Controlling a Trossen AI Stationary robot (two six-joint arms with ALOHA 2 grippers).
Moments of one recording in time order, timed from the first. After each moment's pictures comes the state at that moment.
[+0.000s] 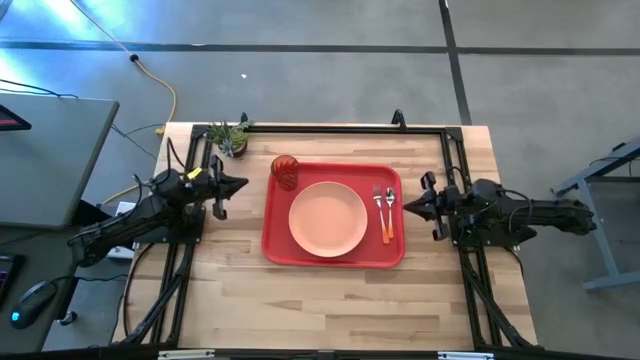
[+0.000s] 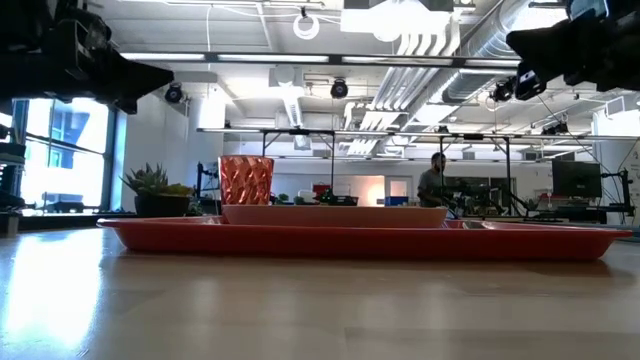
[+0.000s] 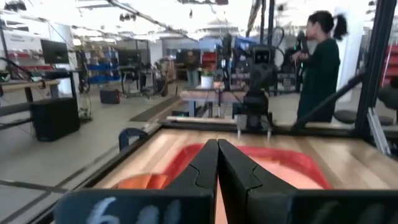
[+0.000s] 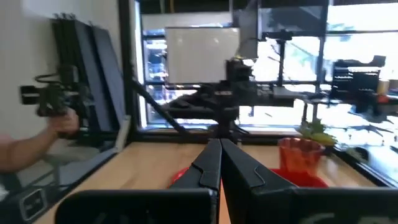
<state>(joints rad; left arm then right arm) 0.48 0.01 0.01 0.13 0.28 -0.02 -0.08 0.18 0.05 0.31 -0.21 0.02</state>
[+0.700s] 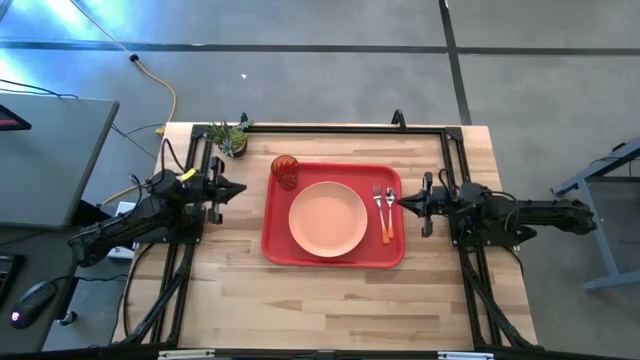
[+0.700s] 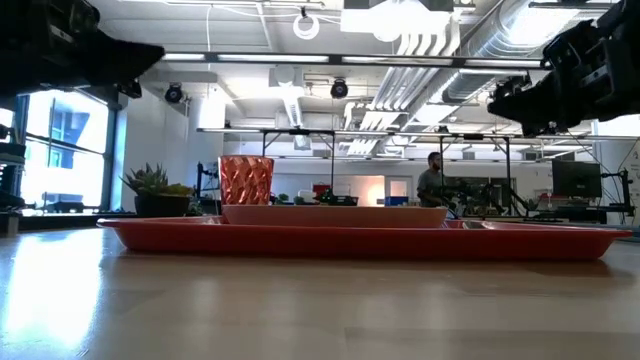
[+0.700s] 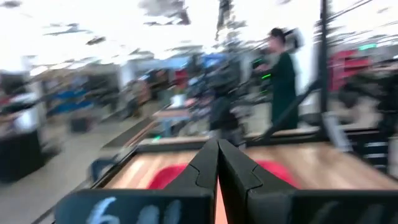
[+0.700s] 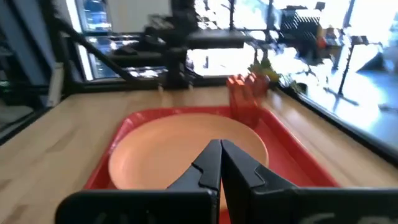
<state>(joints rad) 0.48 0.00 0.01 0.21 0.42 0.02 -0.09 0.19 0.01 0.13 0.02 0.00</state>
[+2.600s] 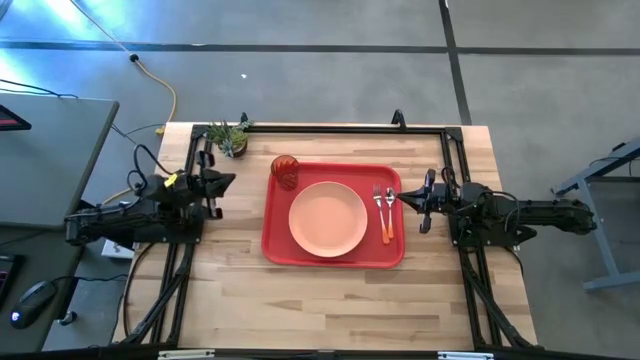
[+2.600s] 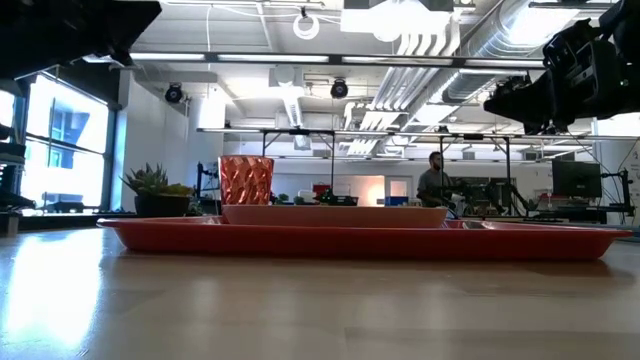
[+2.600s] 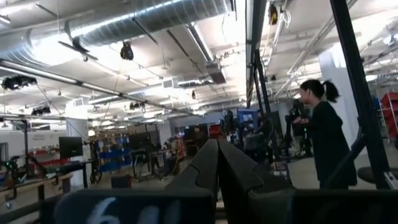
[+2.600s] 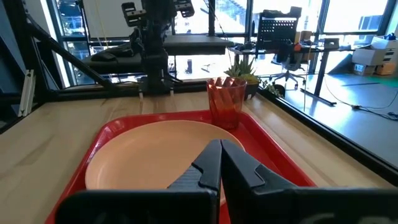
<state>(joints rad) 0.24 0.08 0.01 0.56 0.07 0.13 -0.09 0.19 0.01 0.15 0.10 0.00</state>
